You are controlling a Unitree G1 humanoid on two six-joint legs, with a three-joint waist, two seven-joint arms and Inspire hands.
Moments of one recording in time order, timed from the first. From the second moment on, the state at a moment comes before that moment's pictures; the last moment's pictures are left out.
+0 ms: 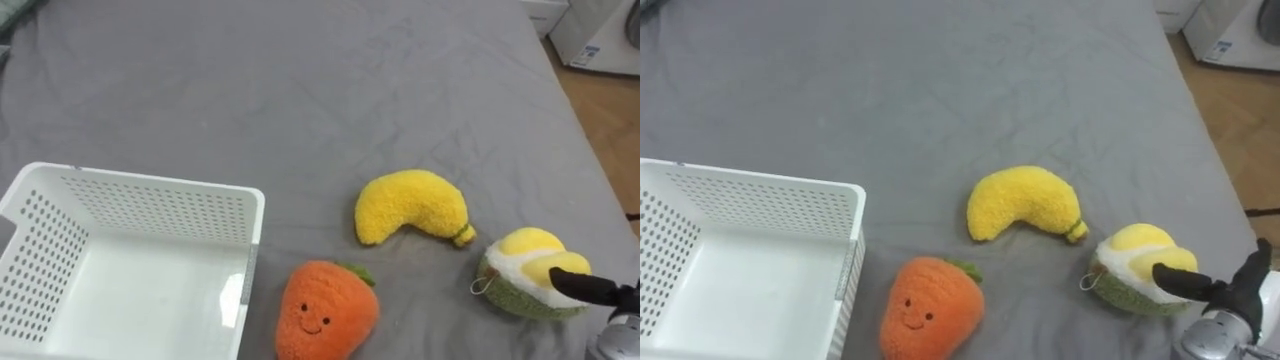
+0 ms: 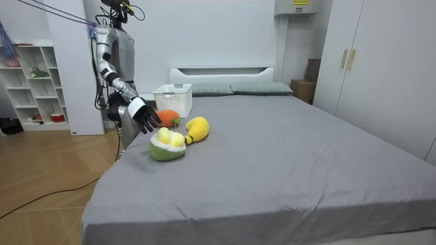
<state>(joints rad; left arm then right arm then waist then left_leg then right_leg) 0.28 0.23 0.17 1.11 -0.22 0.02 0.10 -0.04 -0.38 -0.21 0.74 0.06 -0.03 -0.48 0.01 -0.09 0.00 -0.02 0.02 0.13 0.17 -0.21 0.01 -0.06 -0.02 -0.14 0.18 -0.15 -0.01</state>
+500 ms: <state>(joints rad) 0.22 0.26 0.13 1.12 -0.20 0.02 0.07 -0.16 -0.42 -0.17 0.94 -0.01 -0.03 -0.43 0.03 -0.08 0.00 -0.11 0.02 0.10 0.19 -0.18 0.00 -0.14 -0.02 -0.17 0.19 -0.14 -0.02</state>
